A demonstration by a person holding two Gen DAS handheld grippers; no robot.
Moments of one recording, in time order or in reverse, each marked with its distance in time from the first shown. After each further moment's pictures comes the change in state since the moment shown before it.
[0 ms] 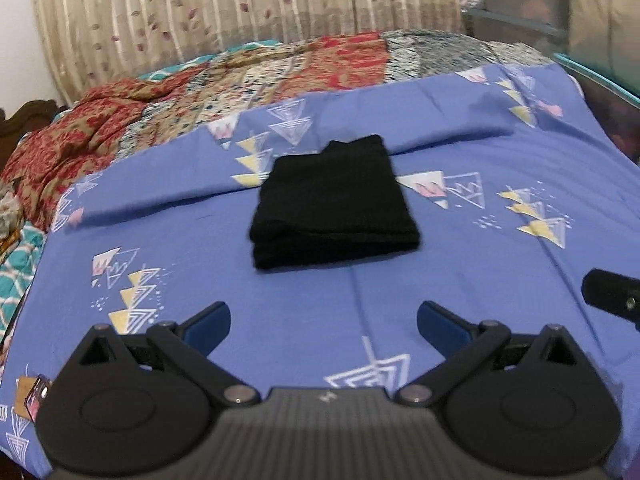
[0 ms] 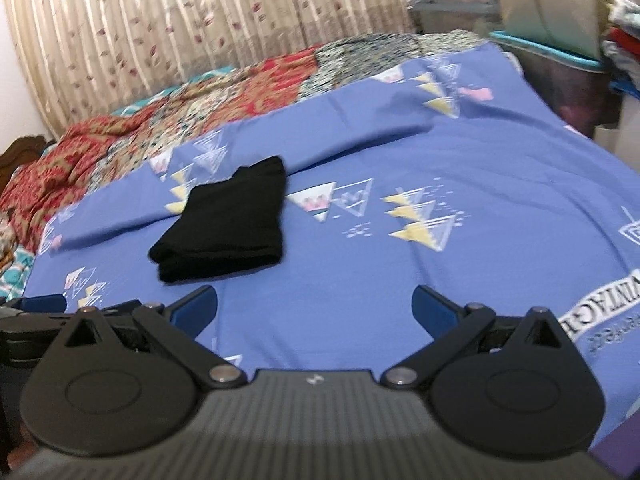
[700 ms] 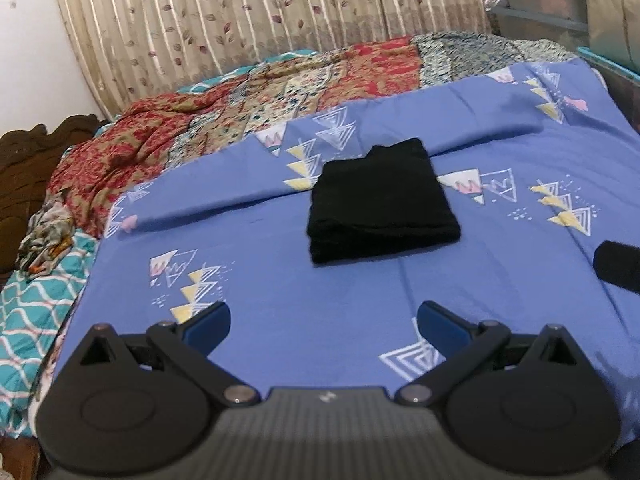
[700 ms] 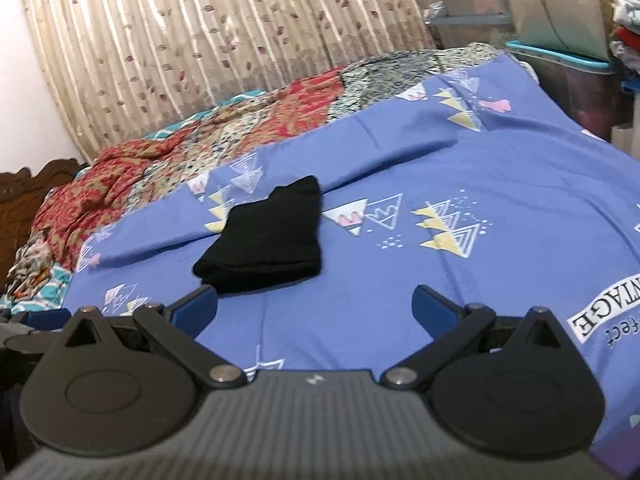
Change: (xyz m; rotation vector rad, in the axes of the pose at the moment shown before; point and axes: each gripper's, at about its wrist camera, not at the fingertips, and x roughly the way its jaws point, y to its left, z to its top) left arm -0.042 0.017 -0.012 0.020 -0.011 0.152; right arm -0.024 0.019 -0.002 0.008 -0.039 0.129
